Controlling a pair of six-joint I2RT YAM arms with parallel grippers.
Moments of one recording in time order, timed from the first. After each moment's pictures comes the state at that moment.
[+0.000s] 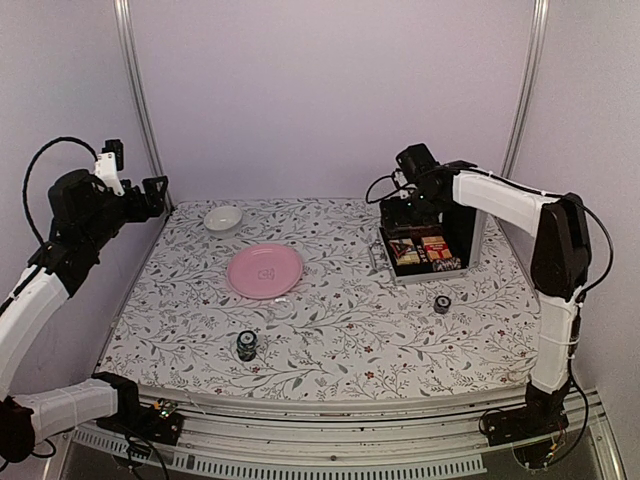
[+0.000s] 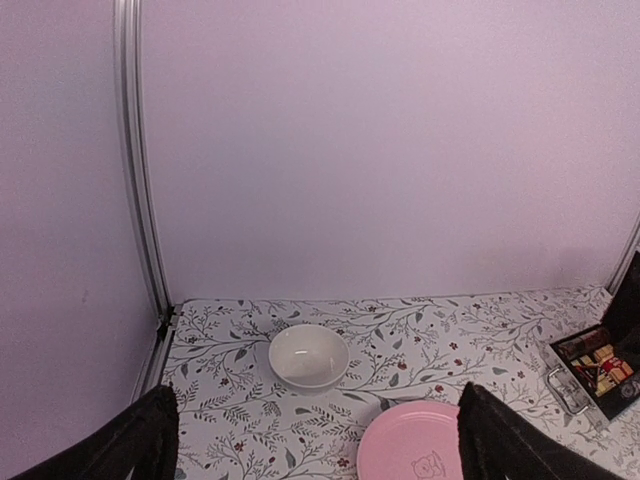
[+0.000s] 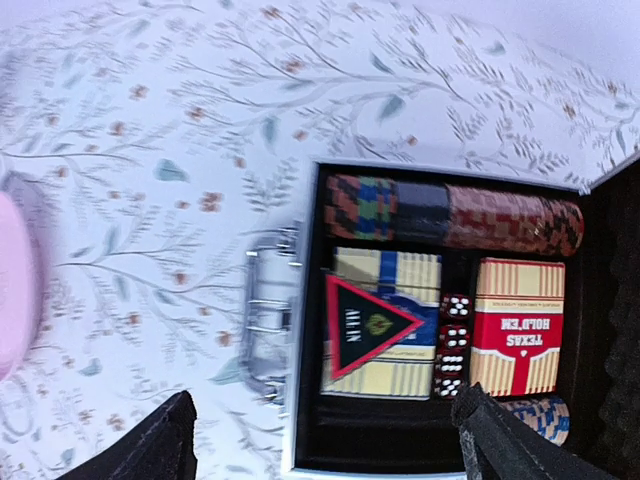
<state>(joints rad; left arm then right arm) -0.15 0.88 0.87 -0.07 -0.06 -0.09 0.50 2.06 1.81 -0.72 0.12 0.24</state>
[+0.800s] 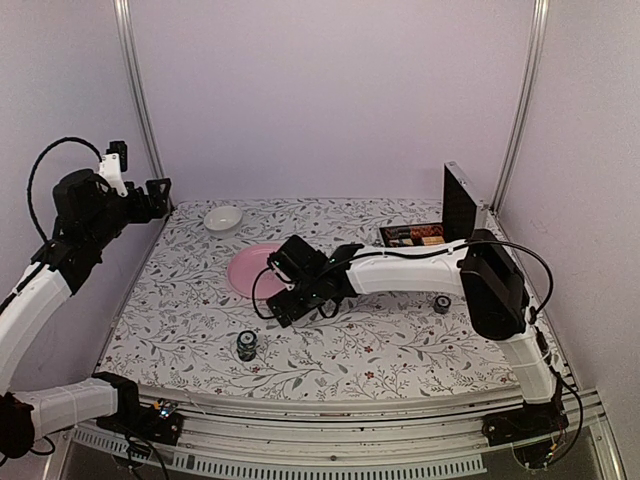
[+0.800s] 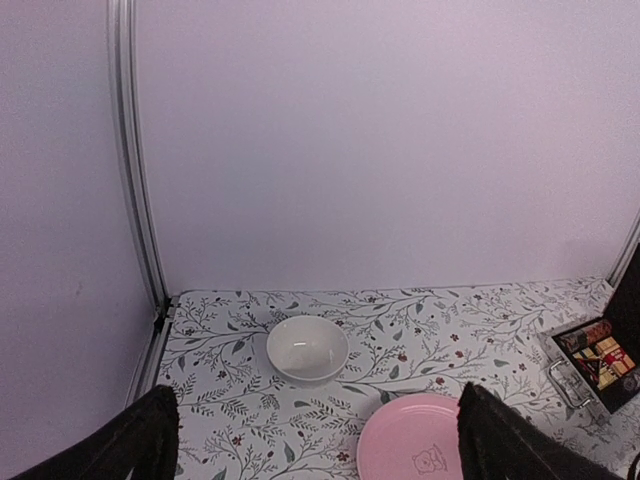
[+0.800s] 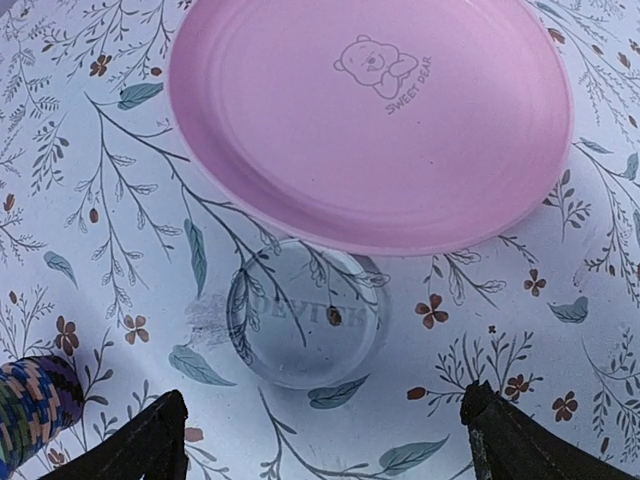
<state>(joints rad) -0.15 0.90 0.87 -0.07 -0.05 -0.09 1.07 2.30 1.85 -0.50 0.19 0.27</state>
